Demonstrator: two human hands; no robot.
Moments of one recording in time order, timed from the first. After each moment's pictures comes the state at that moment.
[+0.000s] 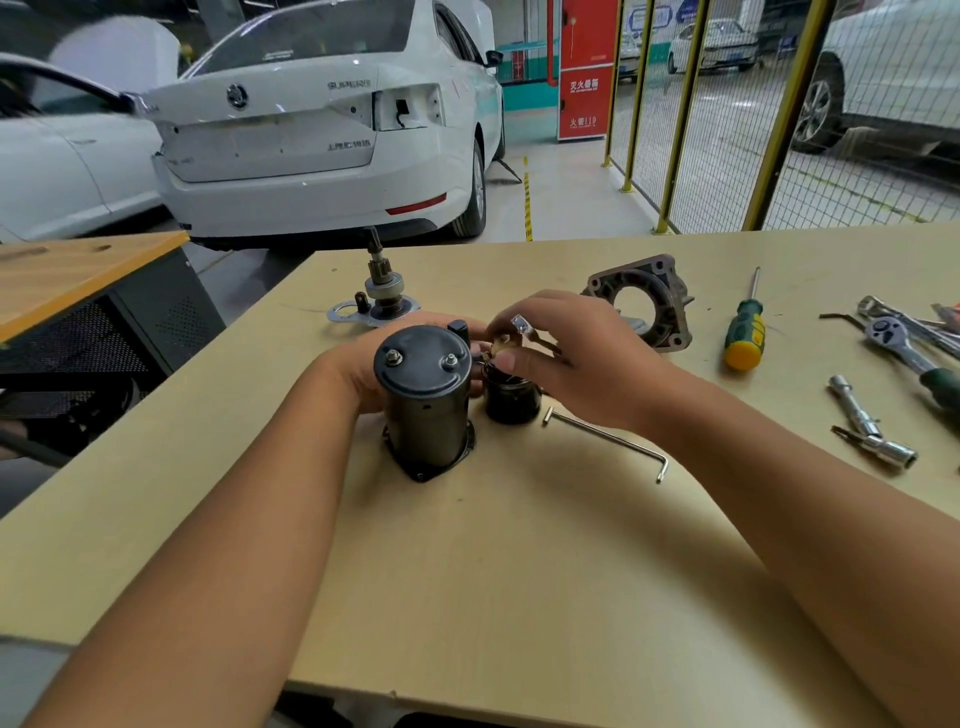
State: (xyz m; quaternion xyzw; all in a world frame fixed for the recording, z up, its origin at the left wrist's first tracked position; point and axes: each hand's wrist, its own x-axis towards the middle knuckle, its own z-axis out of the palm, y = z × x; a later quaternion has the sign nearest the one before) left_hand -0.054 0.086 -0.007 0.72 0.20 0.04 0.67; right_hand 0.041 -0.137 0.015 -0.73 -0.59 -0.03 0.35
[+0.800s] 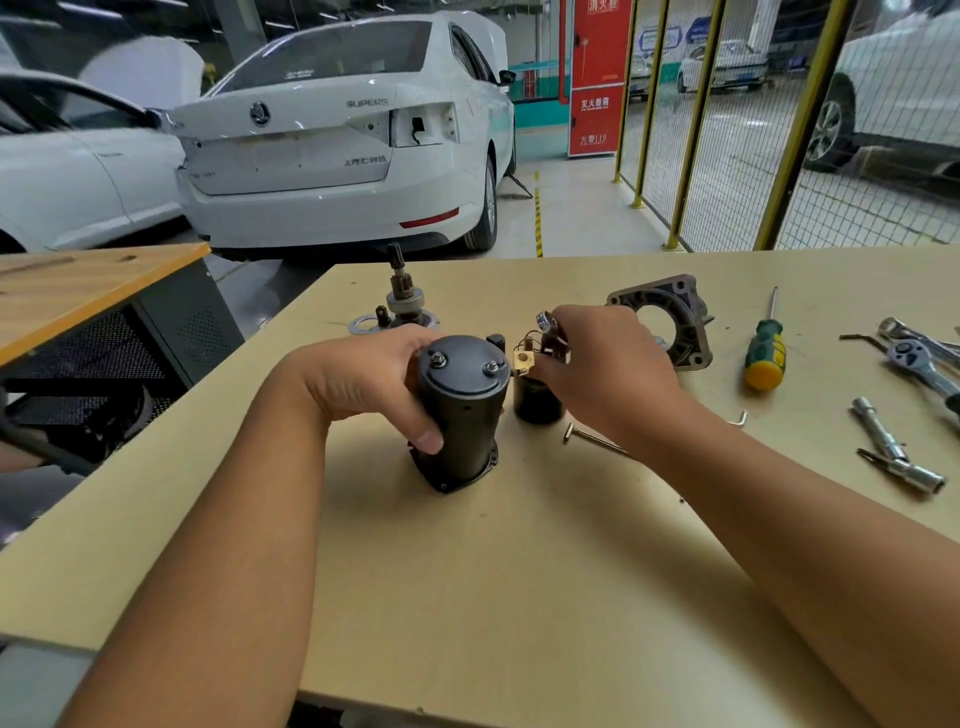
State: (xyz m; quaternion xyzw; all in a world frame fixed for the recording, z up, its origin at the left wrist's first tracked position) left_hand -0.115 0.079 0.044 0.87 0.00 -0.08 0.48; right_hand 0.032 -0.117 0.014 -0.85 -0.43 -0.12 0.28
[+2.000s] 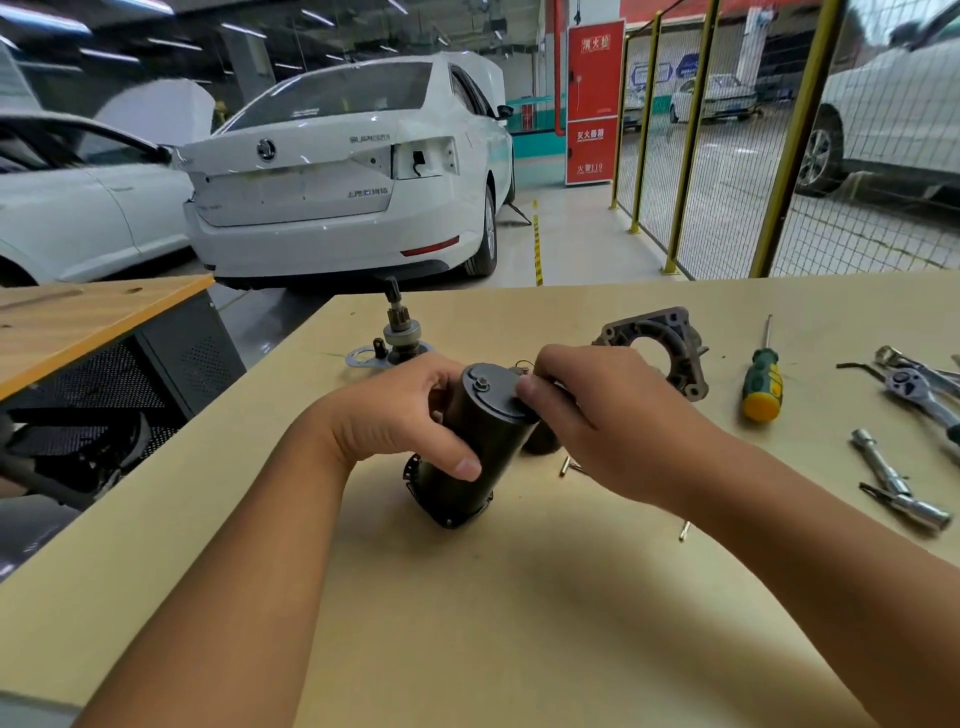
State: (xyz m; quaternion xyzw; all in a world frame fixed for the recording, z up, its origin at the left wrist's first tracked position) left_hand -0.101 0.057 0.041 0.84 -0.03 -0.03 0.55; right_hand 0.014 -0.152 0.035 -0.75 -0.58 -0.09 0.31
